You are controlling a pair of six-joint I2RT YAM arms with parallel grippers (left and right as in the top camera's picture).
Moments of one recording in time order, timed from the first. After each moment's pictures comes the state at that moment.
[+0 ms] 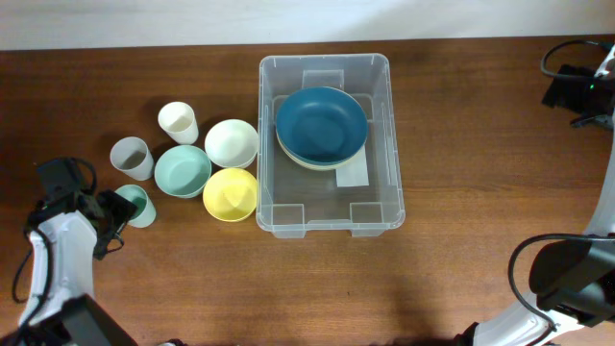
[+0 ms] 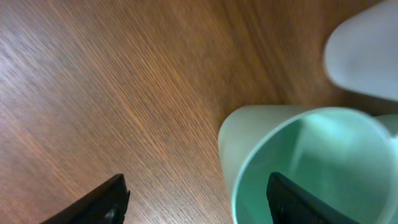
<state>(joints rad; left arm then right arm) 0.48 1.51 0.96 -0.71 -0.06 -0.52 -0.42 1.88 2.04 -1.23 0.12 0.11</state>
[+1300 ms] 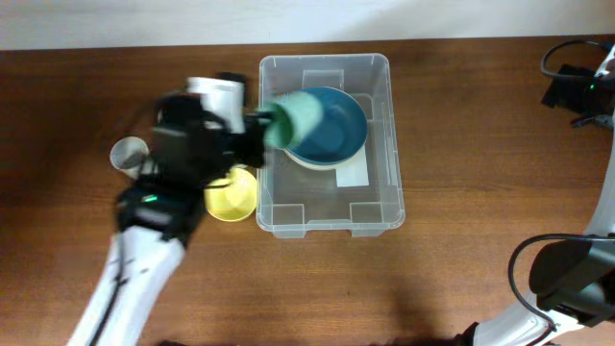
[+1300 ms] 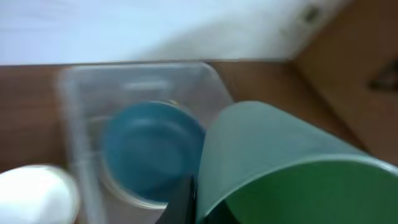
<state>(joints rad) -0.29 1.28 1.16 -0.32 0.33 -0.27 -0.42 1.88 2.04 -1.23 0.12 0.11</state>
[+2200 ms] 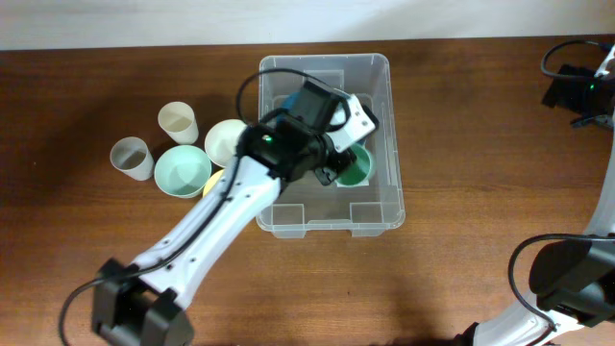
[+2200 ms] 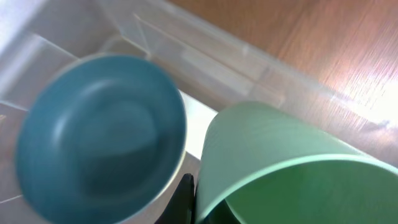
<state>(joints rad) -0.63 1.75 1.56 -0.74 0.16 0.35 -0.42 1.88 2.04 -1.23 0.12 0.11</state>
